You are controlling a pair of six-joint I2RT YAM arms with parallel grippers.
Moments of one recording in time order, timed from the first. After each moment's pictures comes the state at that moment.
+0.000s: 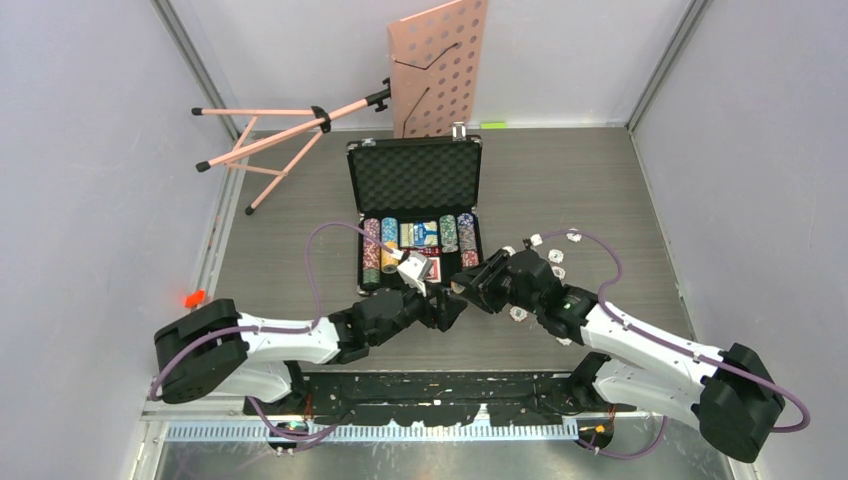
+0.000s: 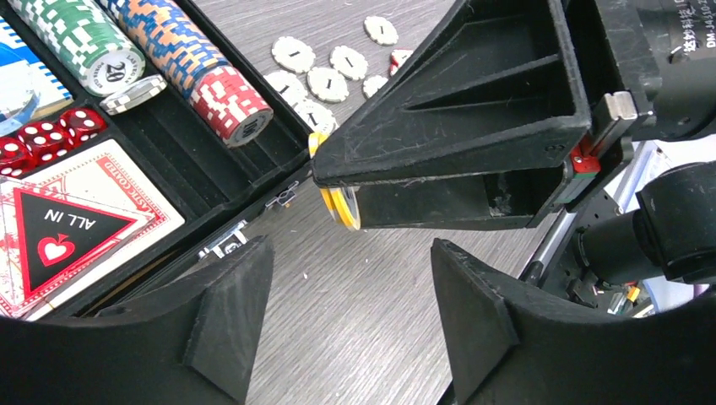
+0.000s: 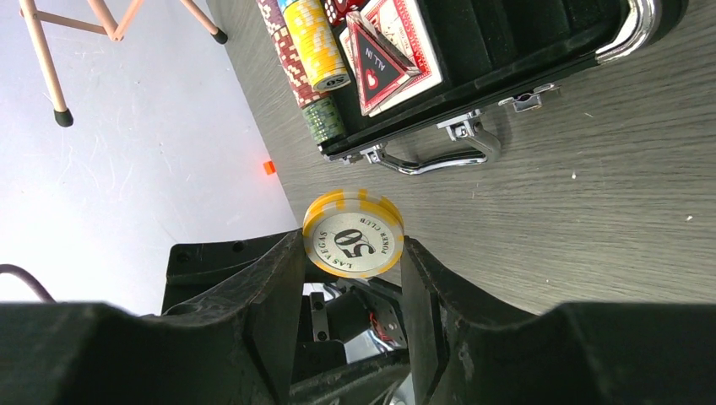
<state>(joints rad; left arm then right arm) -1.14 1.29 0.41 0.69 -0.25 -0.48 0.78 0.97 0.49 -0.09 0.01 1.50</state>
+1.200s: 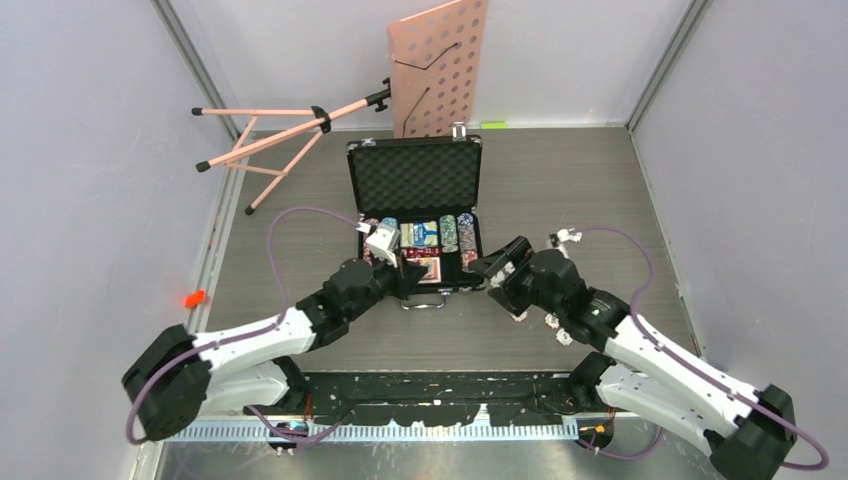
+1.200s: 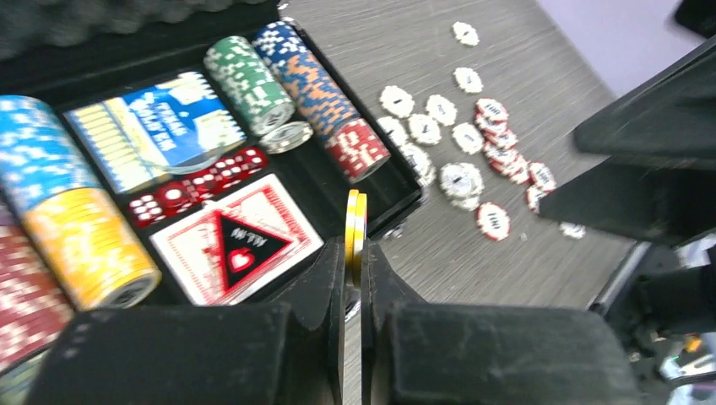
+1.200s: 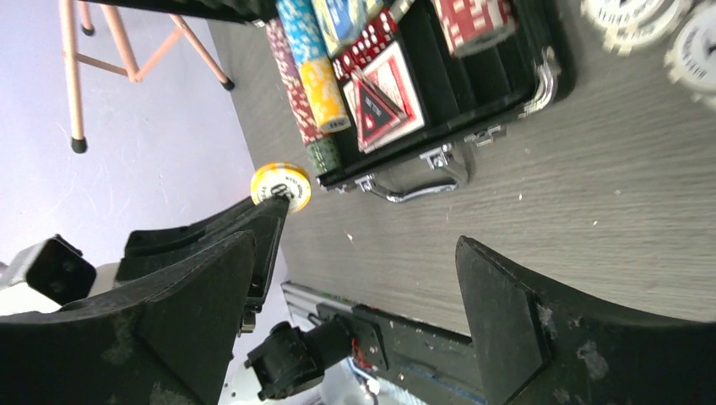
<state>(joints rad) -0.88 1.14 0.43 0.51 -0.10 -0.46 0.73 0.80 0.53 -0.30 0.07 1.42</state>
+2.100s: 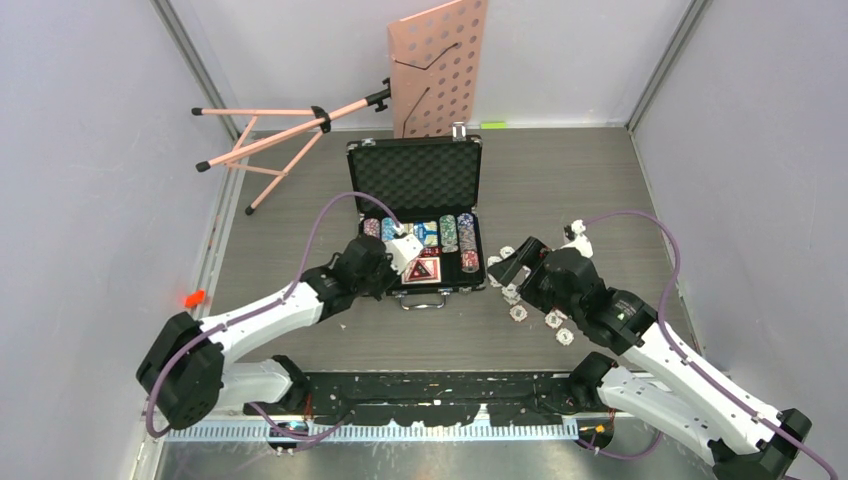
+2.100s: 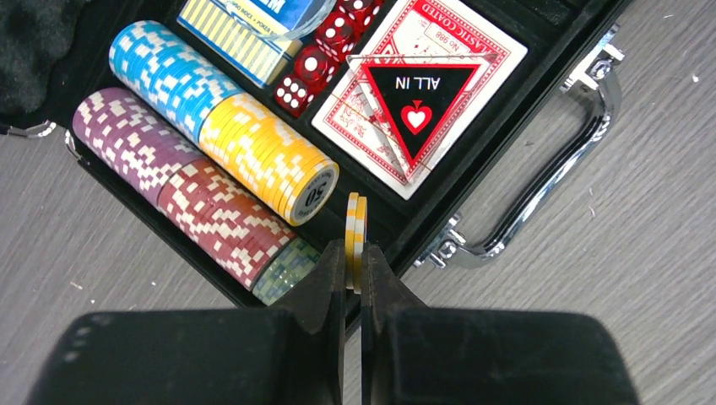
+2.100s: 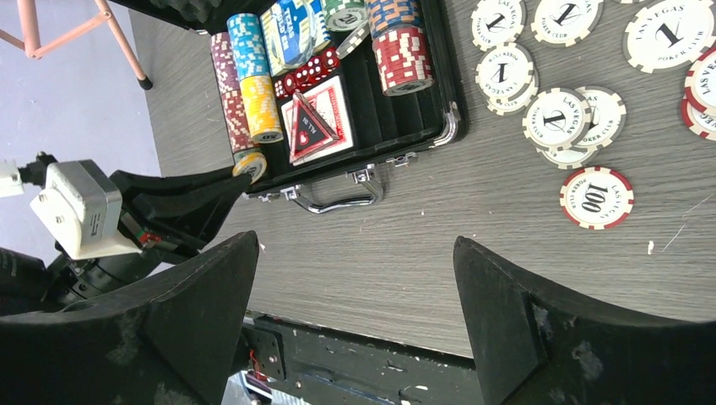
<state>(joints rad) -0.74 1.18 0.63 -0.16 -0.07 0.22 0.72 0.68 0.68 -0.61 0.21 1.12</state>
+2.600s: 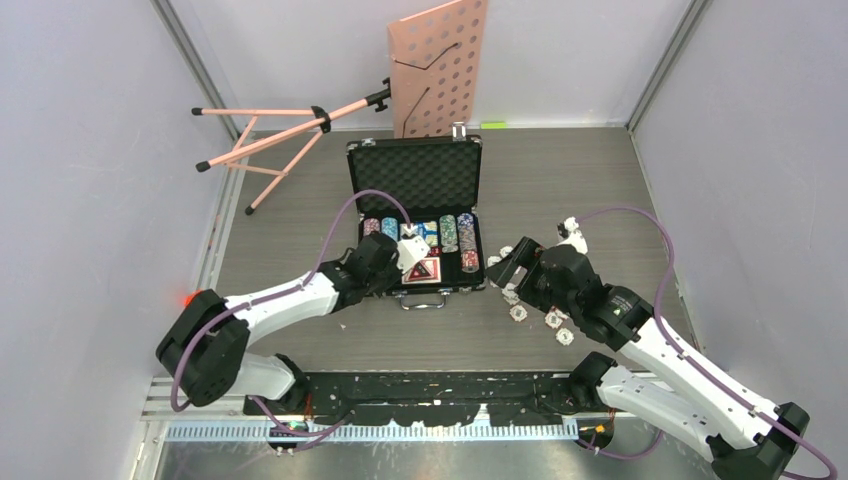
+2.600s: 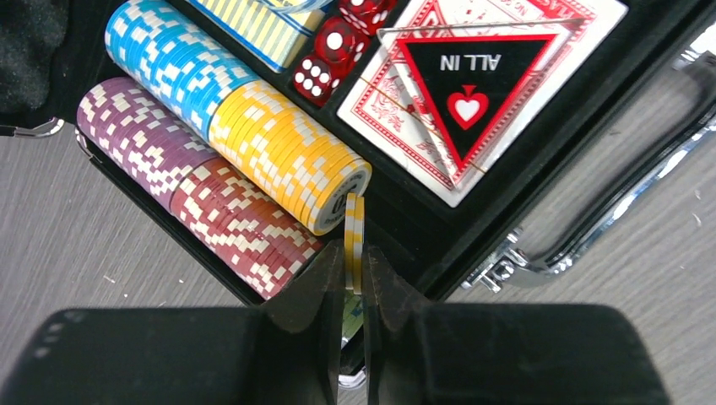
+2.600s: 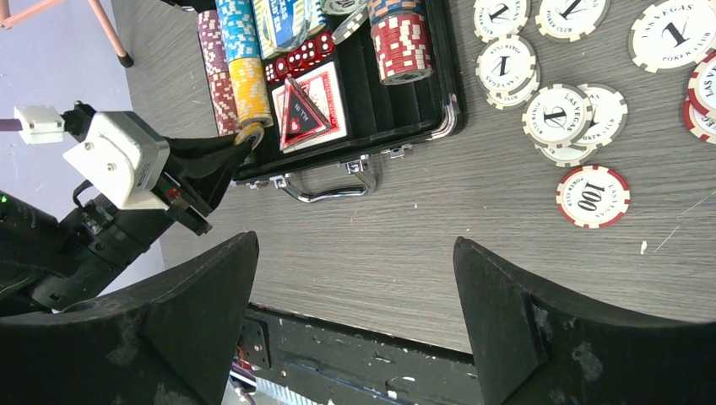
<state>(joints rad) -0.74 1.34 0.69 -0.16 -0.14 0.32 0.72 0.72 0.70 -0.62 0.19 1.08</state>
